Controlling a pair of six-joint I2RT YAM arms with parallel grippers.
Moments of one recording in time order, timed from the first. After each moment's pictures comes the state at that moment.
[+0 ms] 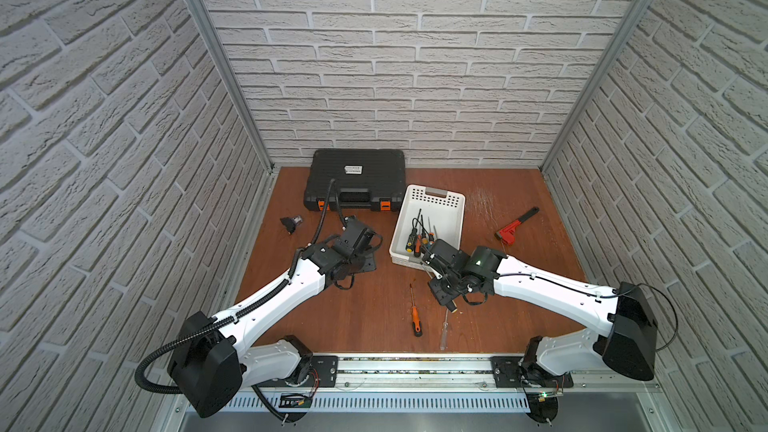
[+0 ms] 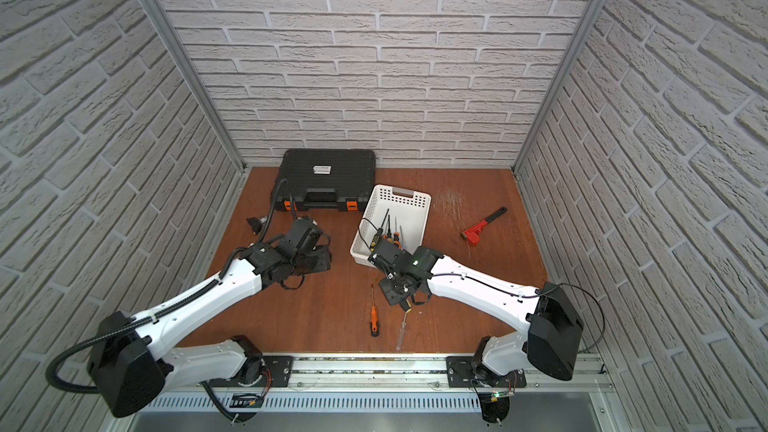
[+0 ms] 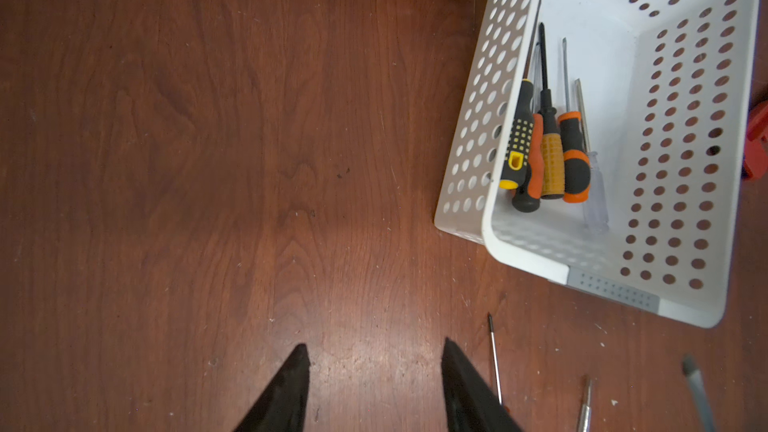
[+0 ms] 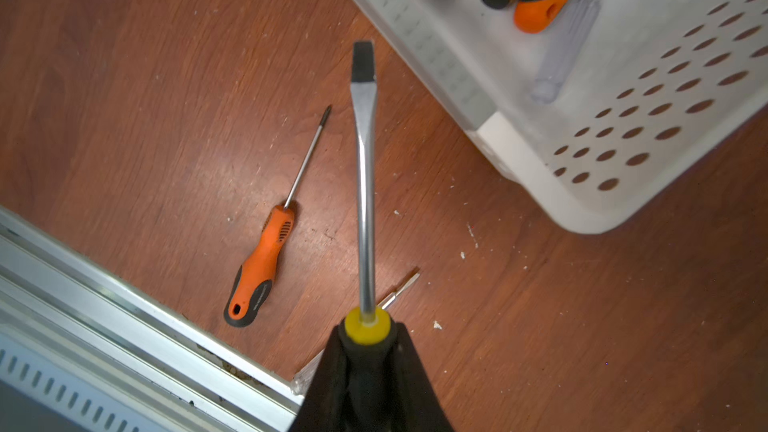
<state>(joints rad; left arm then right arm) -0.67 1.20 0.89 -0.67 -0.14 -0.71 0.86 1.40 1.09 -0.96 0.11 0.43</state>
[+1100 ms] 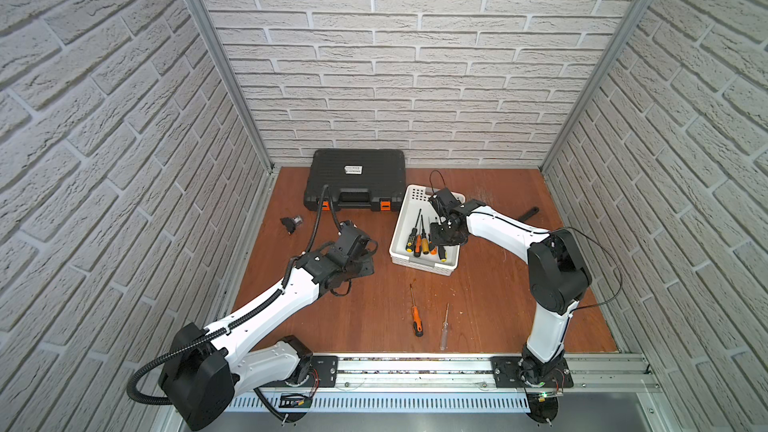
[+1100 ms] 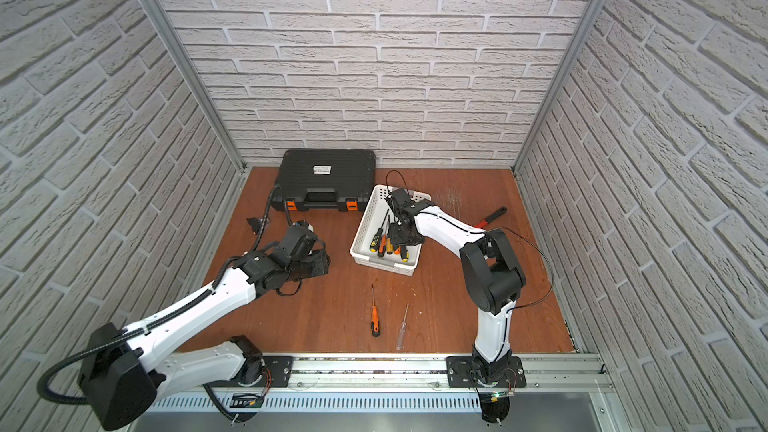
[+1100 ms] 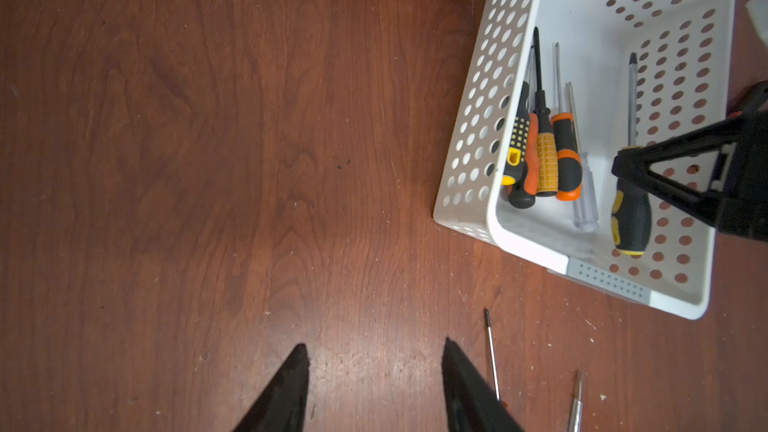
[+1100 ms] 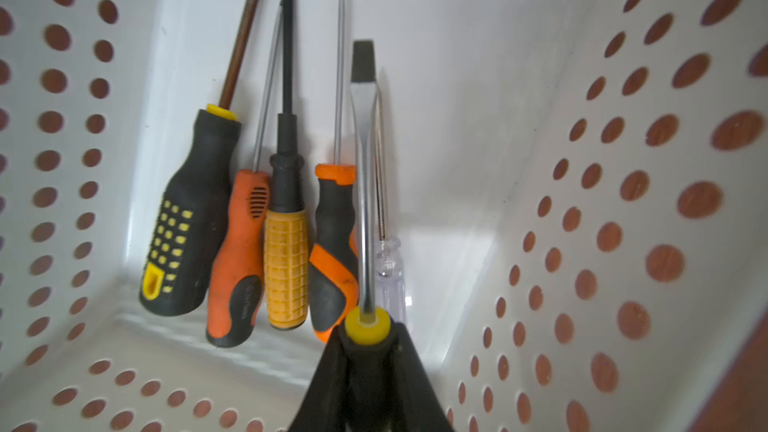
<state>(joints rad) -0.66 1.12 0.79 -0.62 -0.13 -0.74 0.48 1.89 1.41 -0.81 0.09 0.50</state>
